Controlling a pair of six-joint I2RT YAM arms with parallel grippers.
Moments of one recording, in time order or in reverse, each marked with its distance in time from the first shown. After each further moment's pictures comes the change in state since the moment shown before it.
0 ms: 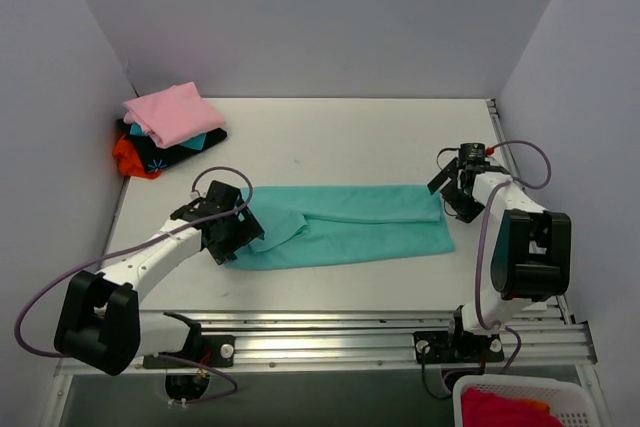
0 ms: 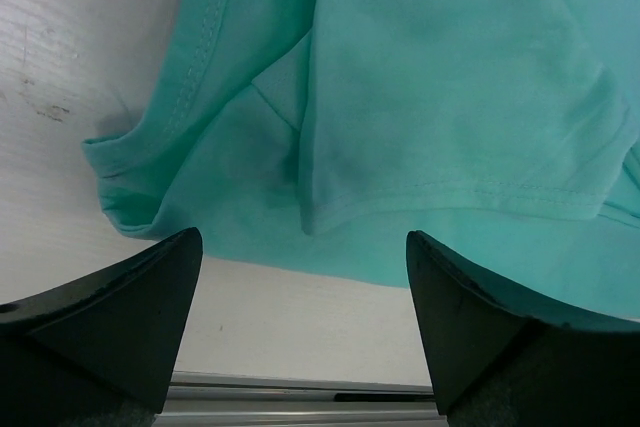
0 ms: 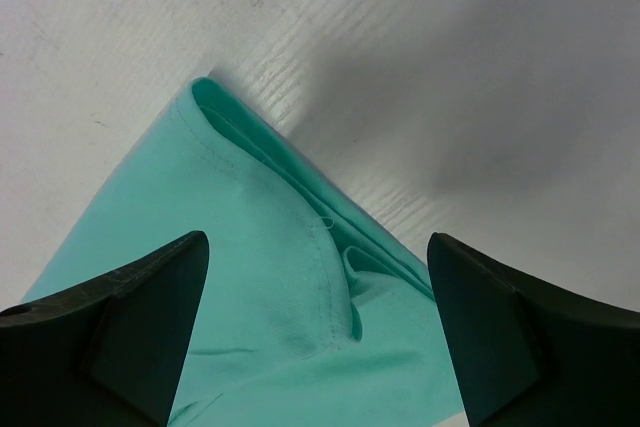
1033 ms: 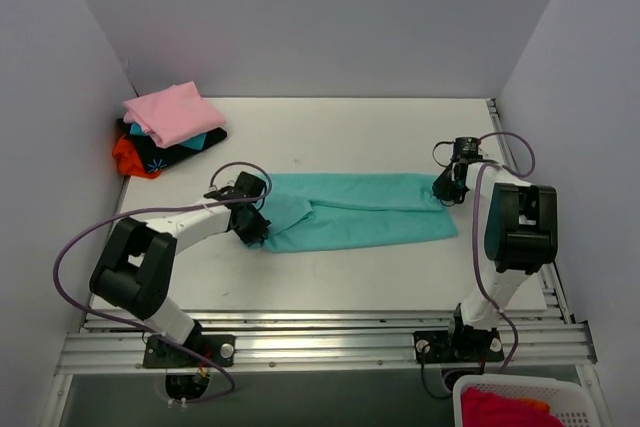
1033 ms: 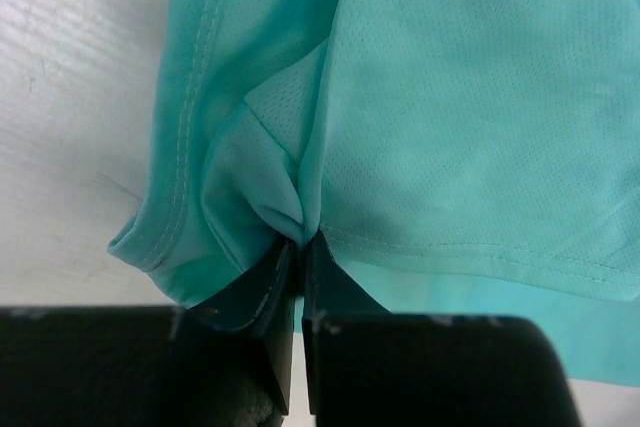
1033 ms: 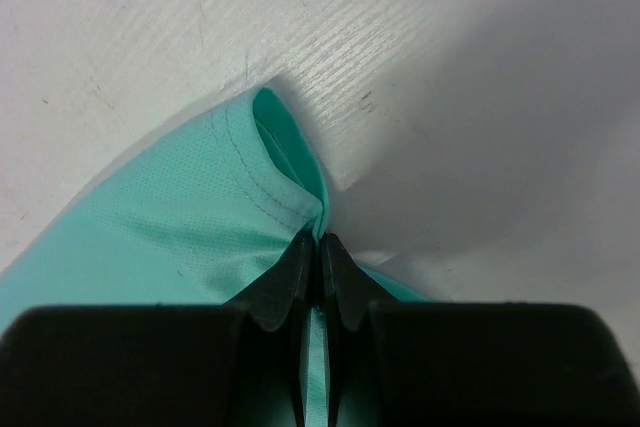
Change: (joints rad) left arm -0.077 0.302 0.093 0.145 -0.068 -0.173; right arm 0.002 0.214 0.090 0.158 -0.087 -0.097
